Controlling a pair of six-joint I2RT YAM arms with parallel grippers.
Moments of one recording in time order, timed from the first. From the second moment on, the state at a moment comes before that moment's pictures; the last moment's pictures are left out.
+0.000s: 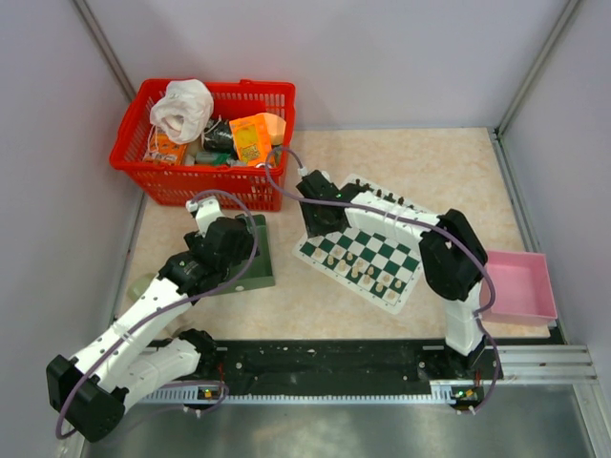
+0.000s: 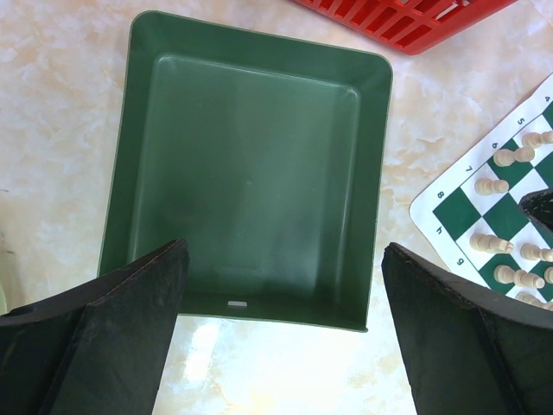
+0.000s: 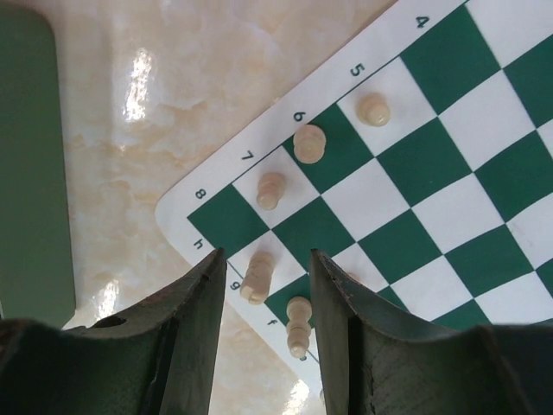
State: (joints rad) left arm -0.57 0.90 0.78 -0.66 -0.54 -0.73; right arm 0.82 1.97 1.57 -0.63 0.18 0.46
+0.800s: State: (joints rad) left arm -0.56 0.90 0.77 -0.66 -0.55 -0.73; right arm 0.76 2.12 1.67 -0.59 0.19 0.46
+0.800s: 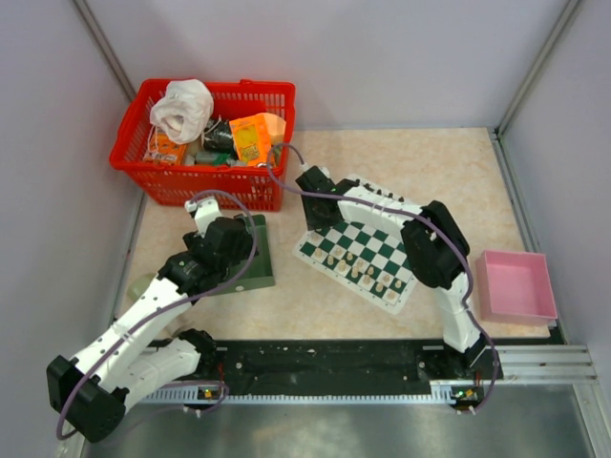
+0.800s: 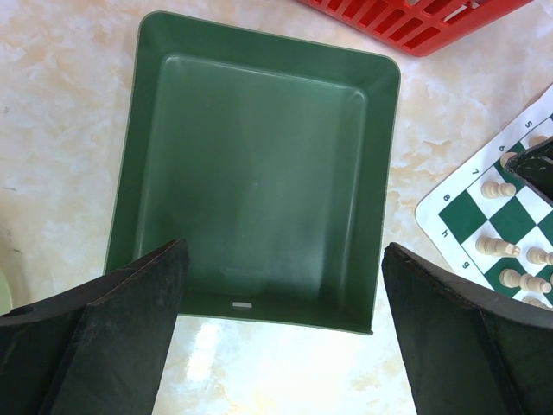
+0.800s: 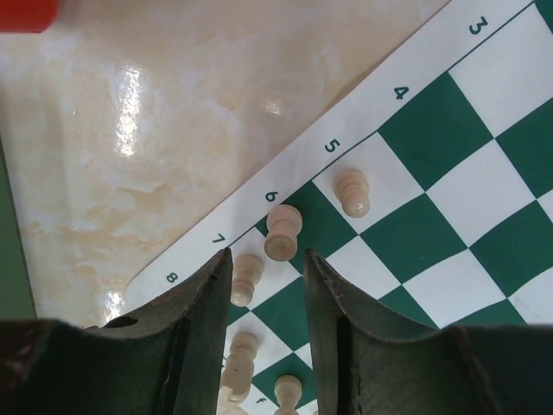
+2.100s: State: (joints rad) left arm -0.55 0.90 0.77 -0.66 -0.55 -0.71; right arm 0.76 2.17 1.72 -0.60 0.23 0.45
